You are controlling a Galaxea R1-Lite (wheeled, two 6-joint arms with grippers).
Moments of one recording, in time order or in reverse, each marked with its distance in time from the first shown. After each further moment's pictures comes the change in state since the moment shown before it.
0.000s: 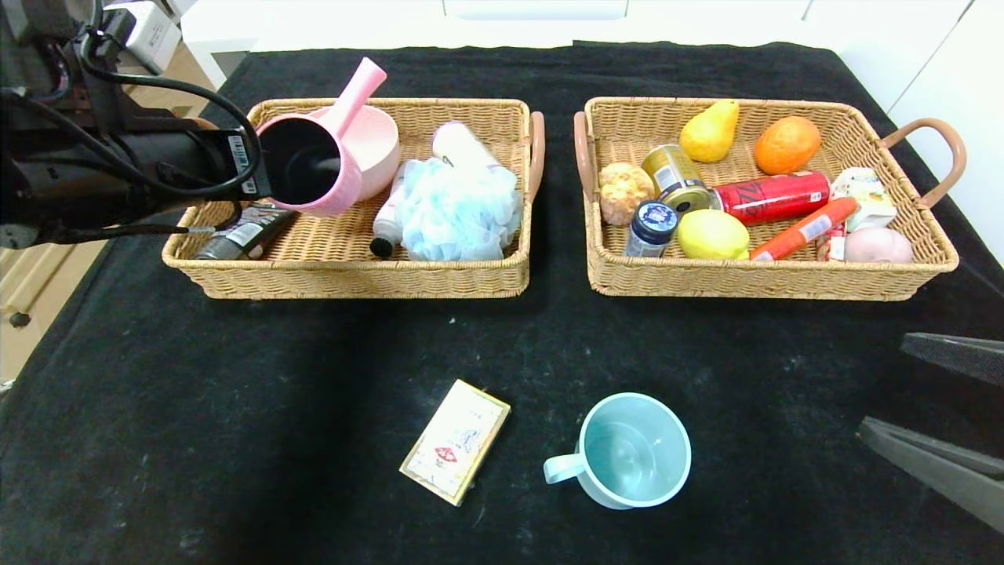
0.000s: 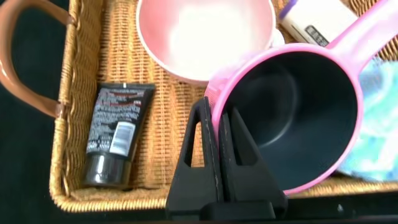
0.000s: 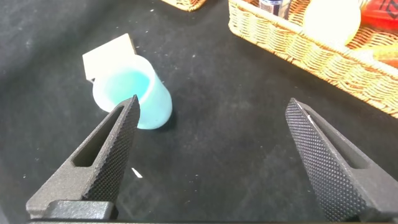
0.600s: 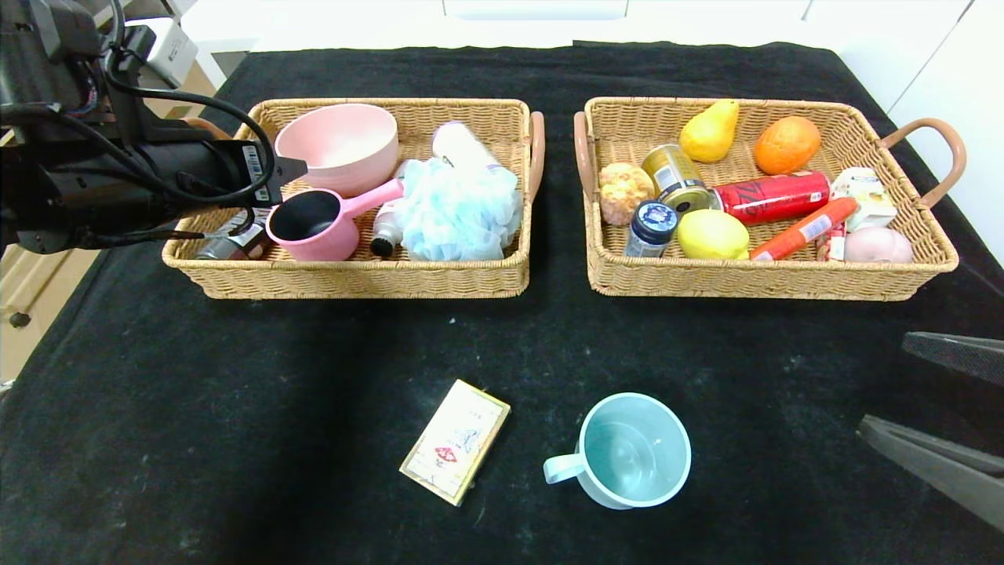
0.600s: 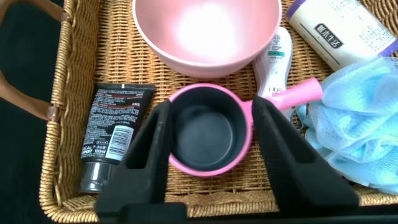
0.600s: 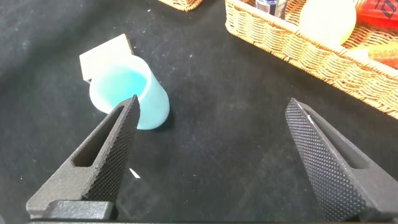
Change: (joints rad) left arm 0.003 0.032 0.005 -0.030 0.004 -0.001; right arm -0.006 0.001 -0.001 0.000 0.000 0.000
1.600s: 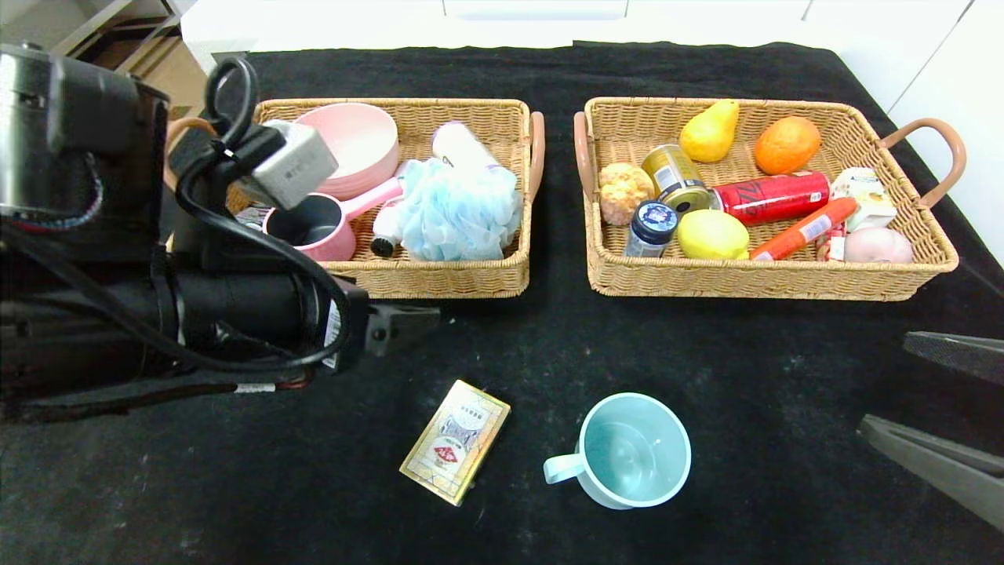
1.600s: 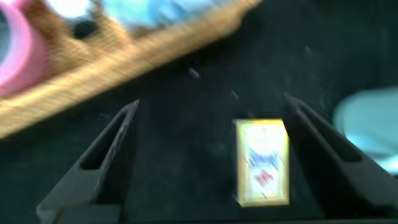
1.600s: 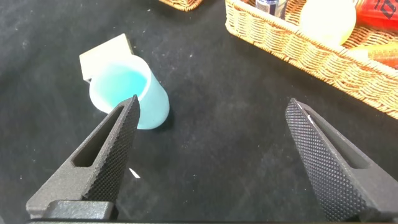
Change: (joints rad) left arm -0.414 -0.192 0.199 0.296 -0.008 0.055; right arm 0.000 -0.001 0.001 -0.001 -0.001 -0.002
